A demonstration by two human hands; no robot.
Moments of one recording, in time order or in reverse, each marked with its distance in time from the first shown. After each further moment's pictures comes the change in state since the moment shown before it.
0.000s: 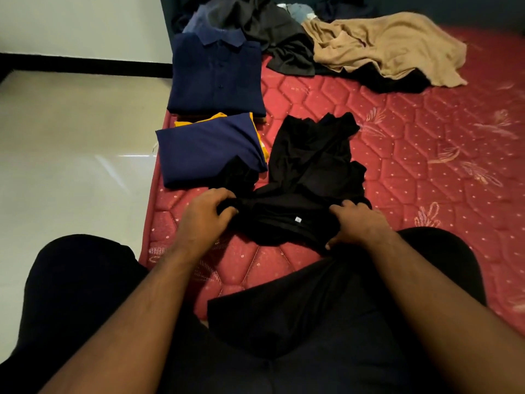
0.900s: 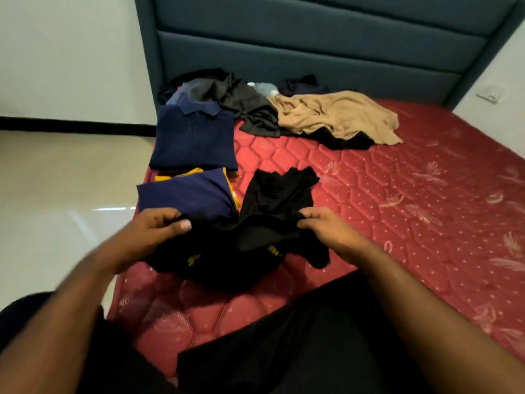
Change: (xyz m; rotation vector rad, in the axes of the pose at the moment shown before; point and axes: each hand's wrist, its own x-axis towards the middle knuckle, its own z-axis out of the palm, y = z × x) left_hand 0.025 0.017 -0.090 -0.515 -0.340 -0.063; right_hand -0.028 0.007 -0.057 1.221 0.211 -0.308
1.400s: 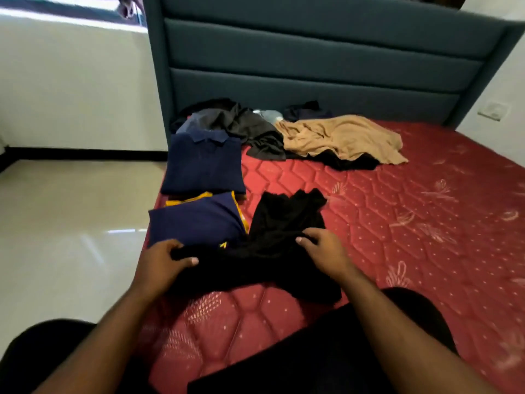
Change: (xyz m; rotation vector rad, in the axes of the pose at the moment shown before) left_hand 0.024 -0.043 0.013 0.473 0.414 -0.214; right_hand 0.046 0.038 0.009 -0.428 0.308 -0.113
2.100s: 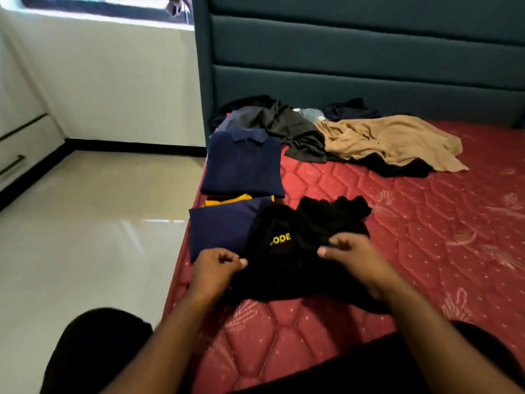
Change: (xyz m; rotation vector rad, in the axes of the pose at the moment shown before) left_hand -0.001 0.007 0.023 -0.476 -0.036 -0.235; right_hand 0.002 -0.052 0.003 0.536 -0.177 0.117
